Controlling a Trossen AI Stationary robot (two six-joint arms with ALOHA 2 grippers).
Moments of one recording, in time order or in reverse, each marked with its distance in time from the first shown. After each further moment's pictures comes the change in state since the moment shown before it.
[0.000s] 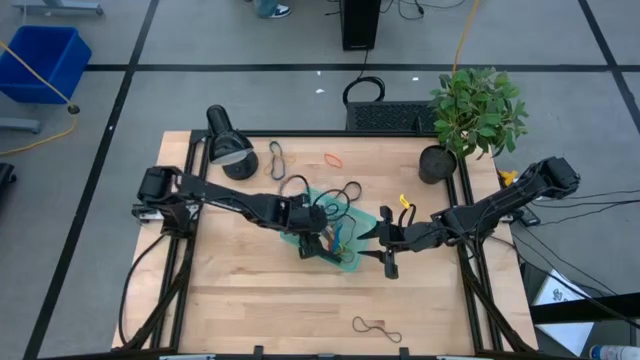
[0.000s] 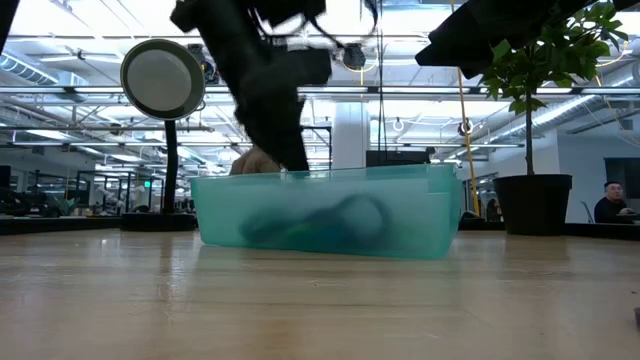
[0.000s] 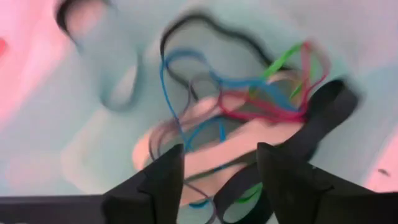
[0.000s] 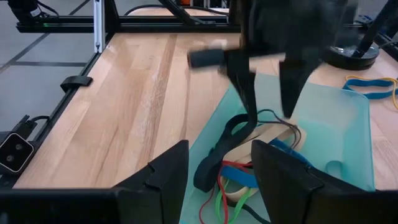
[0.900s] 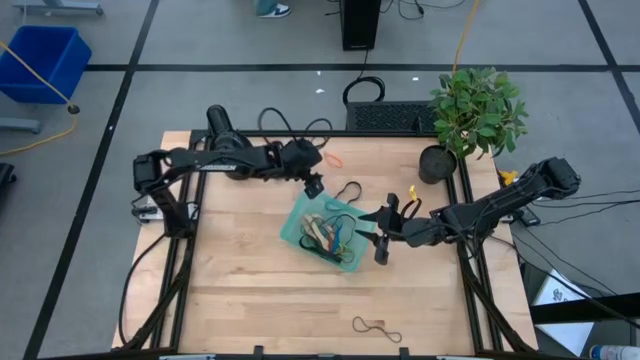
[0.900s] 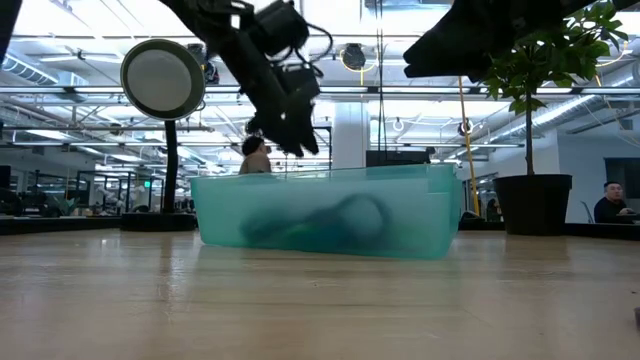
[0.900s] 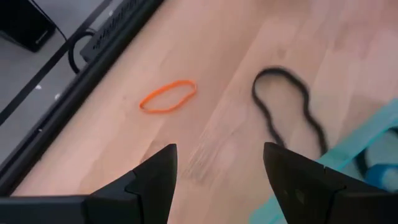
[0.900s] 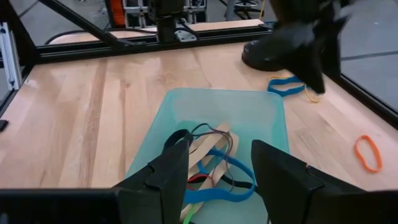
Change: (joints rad) left arm 0.389 -0.070 0.001 0.122 -0.007 0.098; right arm -0.035 0.000 0.000 0.010 0.237 0.082
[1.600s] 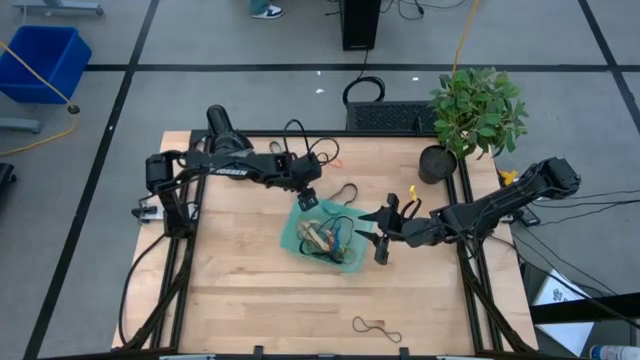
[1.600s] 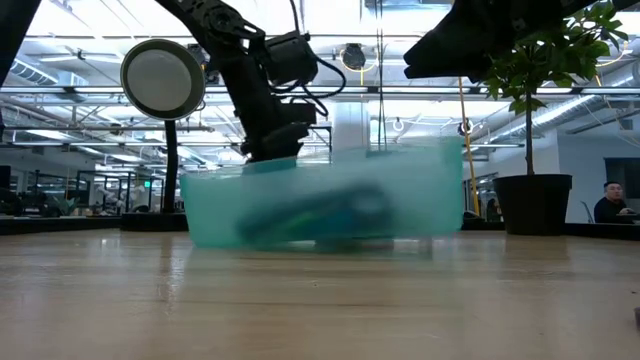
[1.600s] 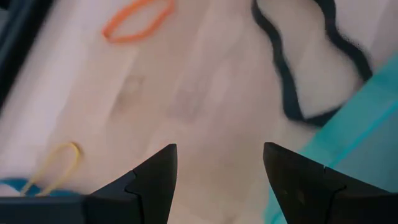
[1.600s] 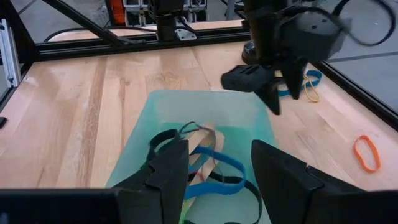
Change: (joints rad) left arm -0.033 0.095 -0.001 -0.156 0.004 0.034; right arm 0.000 0.000 0.000 -0.006 0.000 -0.007
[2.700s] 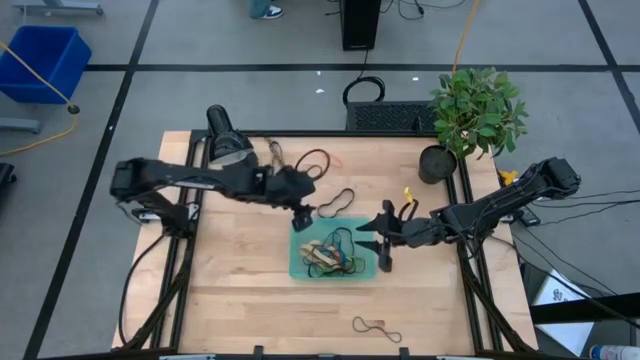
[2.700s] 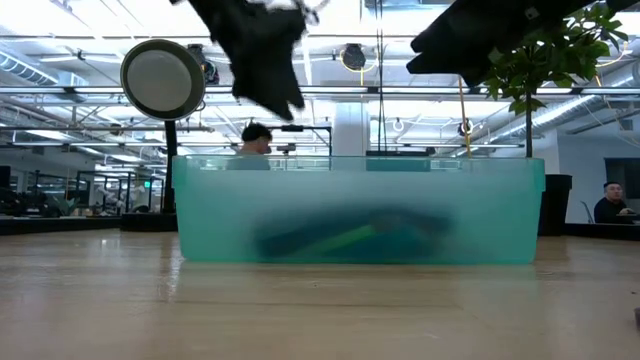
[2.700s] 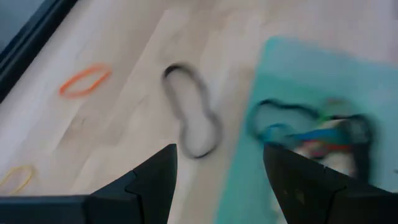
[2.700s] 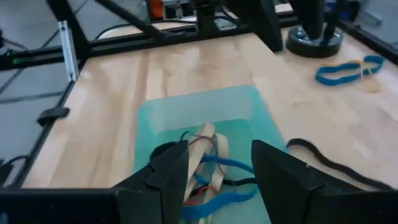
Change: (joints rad) left arm -0.230 -0.258 0.000 -0.031 0.007 -0.162; right arm 0.002 0.000 0.000 0.012 -0.170 0.052
